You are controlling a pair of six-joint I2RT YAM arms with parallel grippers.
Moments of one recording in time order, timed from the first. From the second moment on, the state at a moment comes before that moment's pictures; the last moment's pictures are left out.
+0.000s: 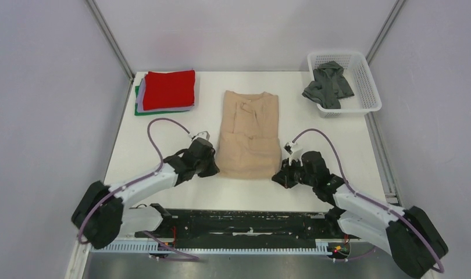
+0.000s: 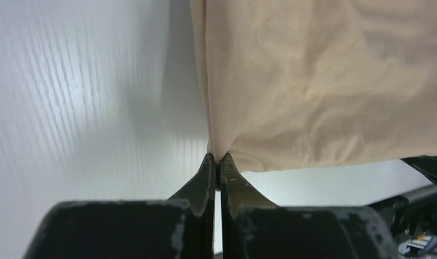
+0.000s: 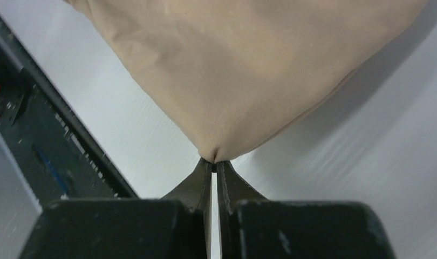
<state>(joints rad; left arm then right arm) -0.66 1.24 0.59 -0.28 -0.08 -0.78 0.56 0.99 0.25 0.15 -0.33 0.33</state>
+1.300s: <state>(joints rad) -0.63 1.12 0.89 -0.43 -0.32 -0.82 0.39 1.06 0.65 -0.07 -0.46 0.29</state>
